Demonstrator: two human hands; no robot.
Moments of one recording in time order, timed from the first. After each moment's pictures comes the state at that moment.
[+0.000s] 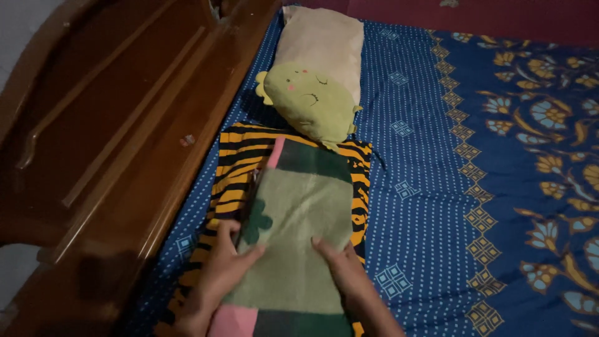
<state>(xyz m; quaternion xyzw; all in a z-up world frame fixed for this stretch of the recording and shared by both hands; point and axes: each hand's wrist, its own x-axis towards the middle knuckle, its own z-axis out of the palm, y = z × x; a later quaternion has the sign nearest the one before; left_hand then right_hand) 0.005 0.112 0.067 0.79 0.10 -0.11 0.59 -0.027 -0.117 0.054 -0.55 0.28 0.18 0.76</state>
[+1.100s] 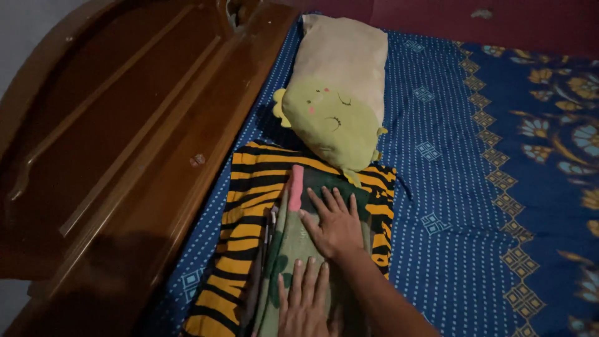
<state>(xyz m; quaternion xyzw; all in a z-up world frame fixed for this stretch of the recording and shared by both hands) 0.003 0.019 -0.034 0.96 -0.16 -0.08 0.22 0.139 -0.101 0.024 -0.98 -0.08 -0.05 0.16</state>
